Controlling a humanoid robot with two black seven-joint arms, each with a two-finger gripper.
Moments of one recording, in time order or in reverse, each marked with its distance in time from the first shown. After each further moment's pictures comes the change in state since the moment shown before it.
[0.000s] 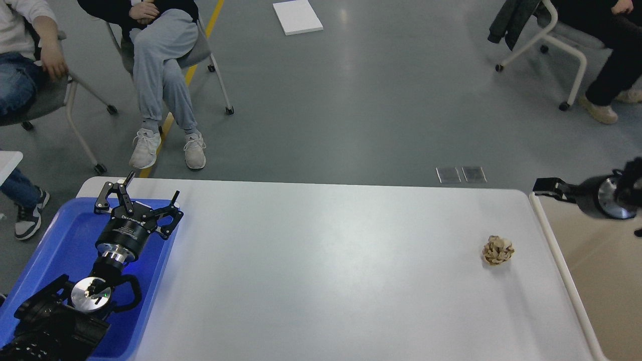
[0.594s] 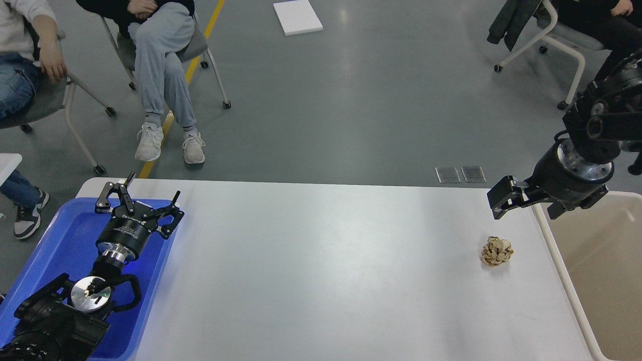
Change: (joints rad) left arm 0.000 0.000 0.000 0.000 0.000 0.000 0.000; right arm 0.450 0.217 -0.156 0.251 -0.002 0.538 0.001
